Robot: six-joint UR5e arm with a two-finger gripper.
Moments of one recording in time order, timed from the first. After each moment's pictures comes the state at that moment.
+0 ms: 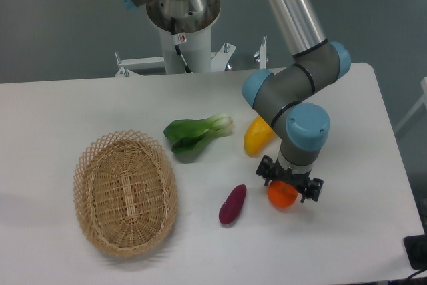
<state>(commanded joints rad) 2.55 -2.18 -1.59 -0.86 1.55 1.08</state>
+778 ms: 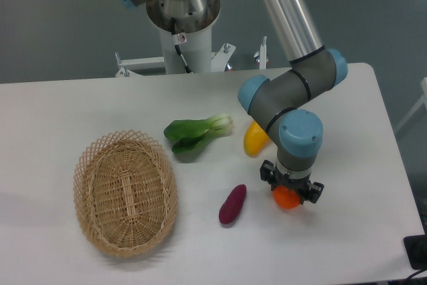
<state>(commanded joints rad) 2.55 -2.16 -1.54 -0.88 1.61 1.08</state>
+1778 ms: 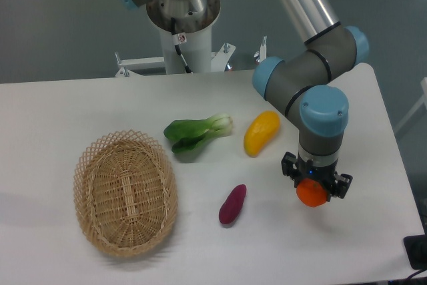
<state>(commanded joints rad) 2.60 -2.11 -1.48 -0.94 1.60 1.14</state>
